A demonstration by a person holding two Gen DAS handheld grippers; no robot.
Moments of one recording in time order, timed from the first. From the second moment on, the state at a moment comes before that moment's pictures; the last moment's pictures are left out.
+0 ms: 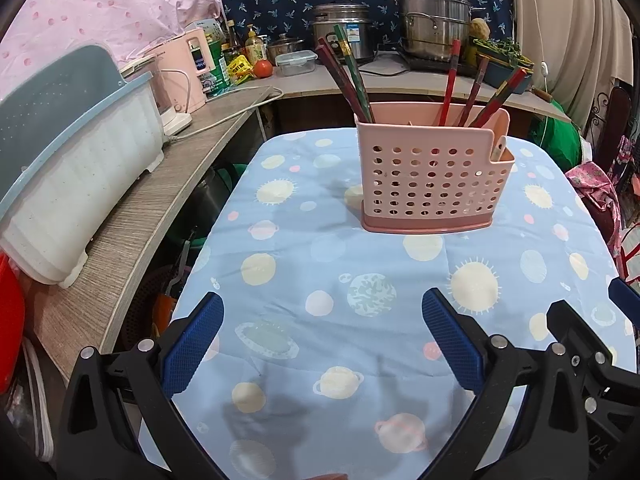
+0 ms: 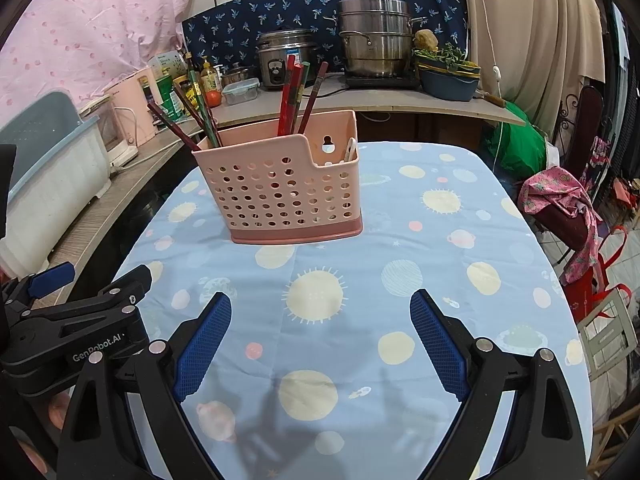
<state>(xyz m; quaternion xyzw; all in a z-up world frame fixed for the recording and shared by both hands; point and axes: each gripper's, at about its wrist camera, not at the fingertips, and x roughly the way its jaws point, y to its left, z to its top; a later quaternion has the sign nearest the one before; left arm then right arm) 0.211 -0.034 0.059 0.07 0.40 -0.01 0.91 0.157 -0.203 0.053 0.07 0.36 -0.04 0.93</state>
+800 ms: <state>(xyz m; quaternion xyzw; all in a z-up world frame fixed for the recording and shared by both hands) 0.240 -0.039 0.054 0.08 0.40 0.00 0.92 0.184 -0.210 0.048 0.07 0.37 -0.04 0.93</state>
